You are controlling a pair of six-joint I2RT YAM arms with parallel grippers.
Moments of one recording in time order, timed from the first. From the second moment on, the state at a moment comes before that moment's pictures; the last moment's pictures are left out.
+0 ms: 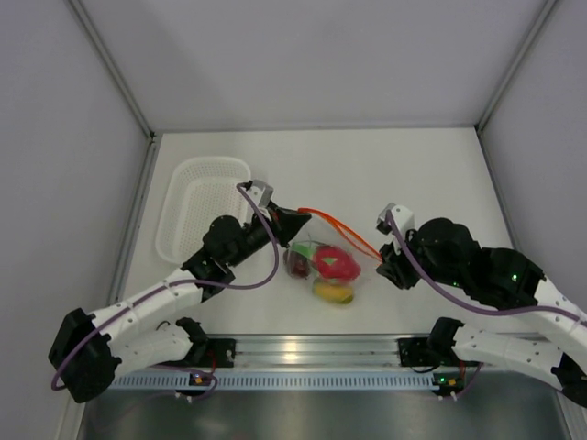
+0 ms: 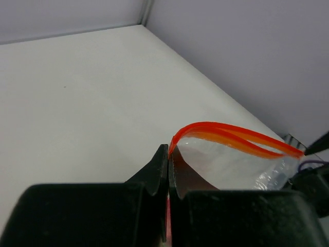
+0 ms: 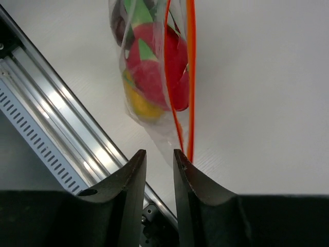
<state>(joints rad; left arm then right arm) -0.77 1.02 0.62 0.44 0.06 -0.39 0.98 0.76 1.12 -1.02 0.09 0.08</state>
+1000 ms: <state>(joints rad) -0.77 1.01 0.59 0.56 0.57 -0.29 0.90 0.96 1.21 -0.86 0.15 -0.06</state>
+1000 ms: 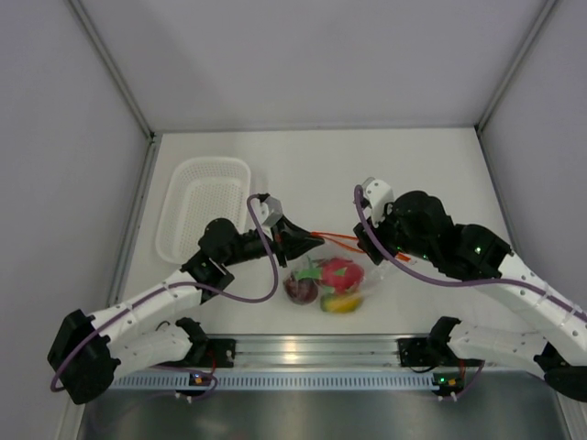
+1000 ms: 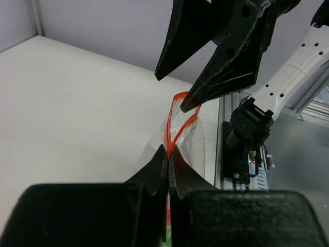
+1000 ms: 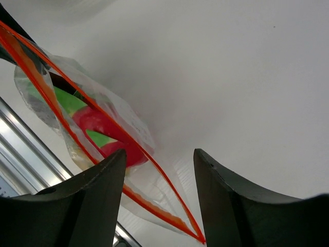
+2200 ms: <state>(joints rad) -0.68 1.57 1.36 0.00 0.27 -0.20 0.82 0.95 1.14 -0.68 0.24 0.35</state>
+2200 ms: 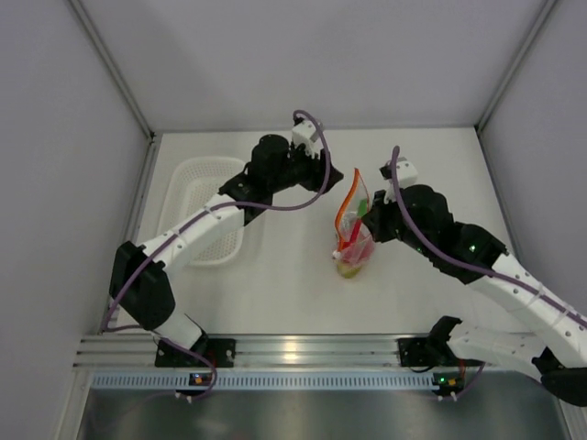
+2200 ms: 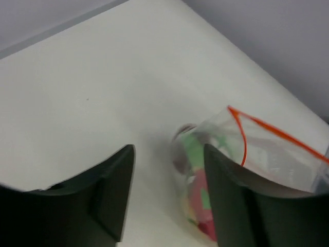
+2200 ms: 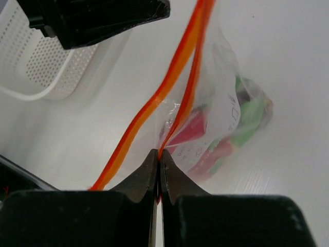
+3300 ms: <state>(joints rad) -0.72 1.74 1.24 -0.11 0.37 -0.42 0.83 1.12 1.17 -0.63 0.43 0.41</state>
